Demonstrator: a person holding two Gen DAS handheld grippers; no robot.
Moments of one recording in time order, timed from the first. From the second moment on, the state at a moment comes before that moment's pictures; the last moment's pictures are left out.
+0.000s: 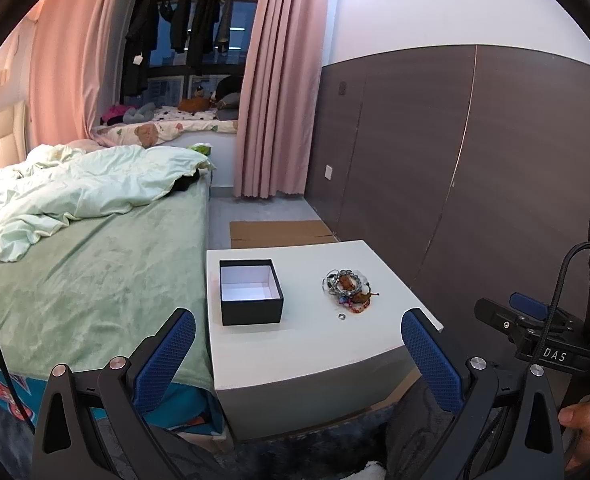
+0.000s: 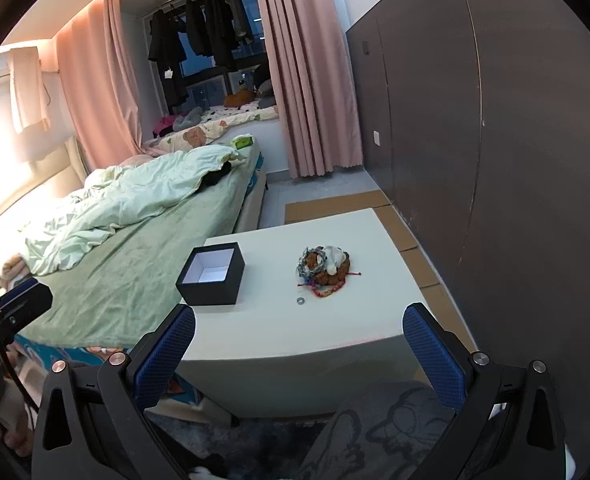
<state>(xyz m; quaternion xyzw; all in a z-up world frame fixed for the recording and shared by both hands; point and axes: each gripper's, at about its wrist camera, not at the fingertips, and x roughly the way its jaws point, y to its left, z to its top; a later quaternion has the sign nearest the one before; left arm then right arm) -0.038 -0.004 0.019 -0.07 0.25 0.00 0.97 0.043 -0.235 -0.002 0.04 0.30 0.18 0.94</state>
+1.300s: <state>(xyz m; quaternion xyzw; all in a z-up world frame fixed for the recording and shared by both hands) -0.025 0.017 0.021 -0.09 0.24 -0.02 0.97 0.063 -0.232 -0.002 0.03 0.31 0.17 0.94</state>
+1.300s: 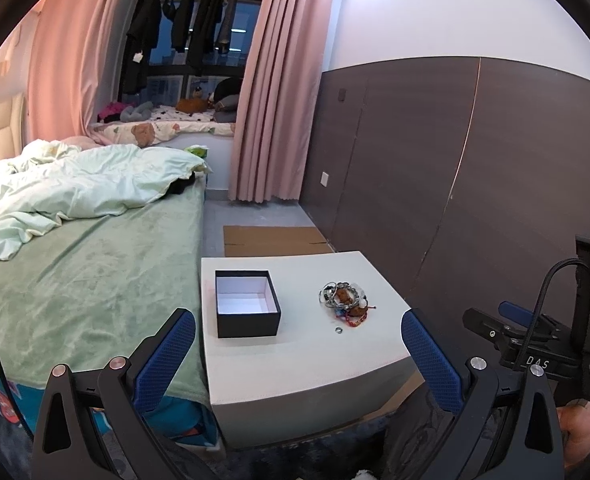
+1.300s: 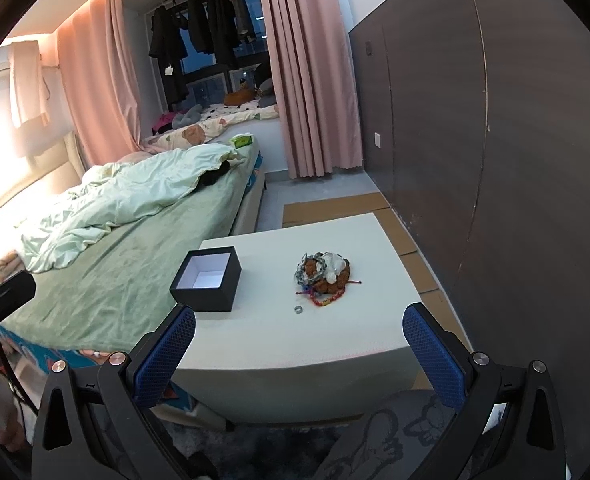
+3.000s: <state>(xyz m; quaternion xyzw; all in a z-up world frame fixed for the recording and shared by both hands) 0.266 -0.029 -0.118 -0.12 0.44 -0.15 0.88 0.283 -0.258 -0.152 0.23 0.48 0.25 0.81</state>
